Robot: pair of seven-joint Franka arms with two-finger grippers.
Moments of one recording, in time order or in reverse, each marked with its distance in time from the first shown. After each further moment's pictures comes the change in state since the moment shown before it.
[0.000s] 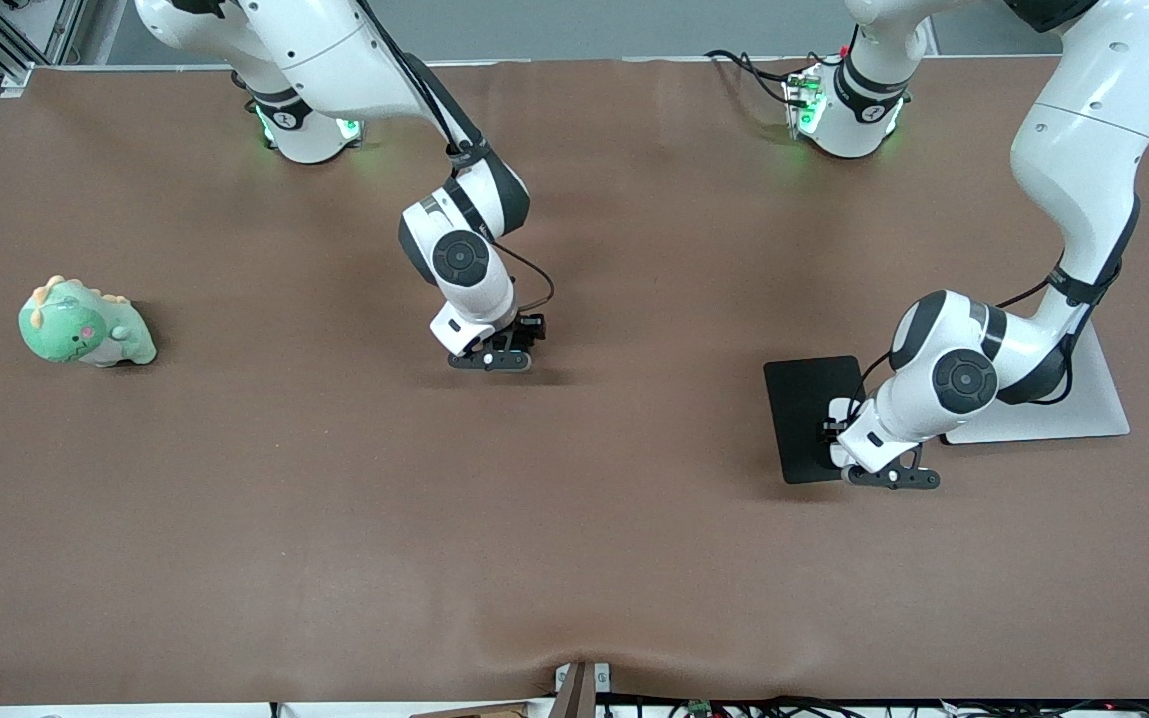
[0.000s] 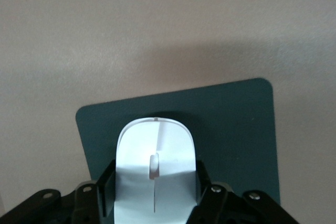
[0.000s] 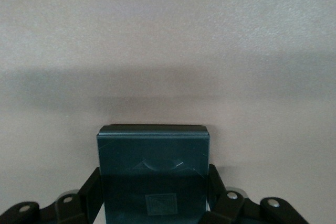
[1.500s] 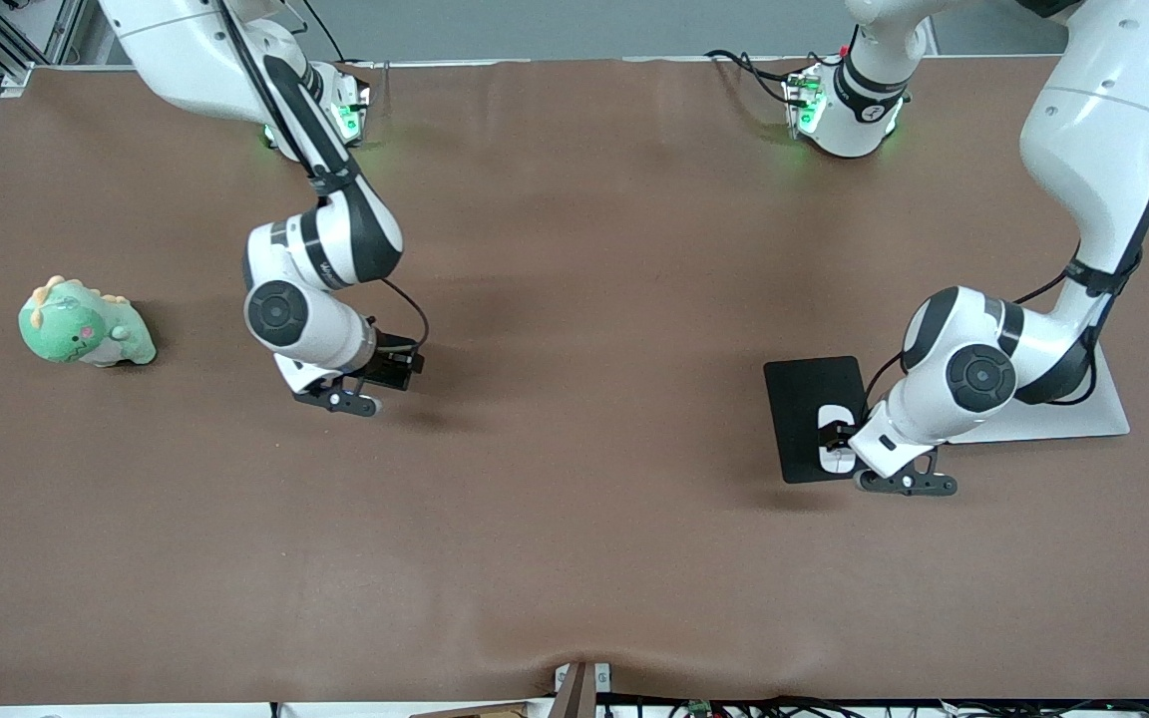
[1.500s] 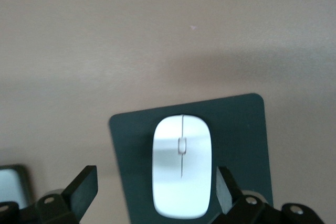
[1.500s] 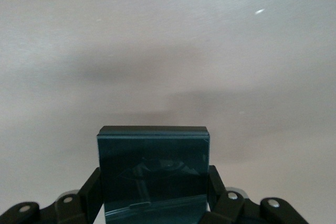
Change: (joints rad) left arm 0.000 -0.075 -0.018 0.042 0.007 -0.110 0.002; right arm -0.351 -0.209 -0.026 -0.093 0.000 -0.236 -0.188
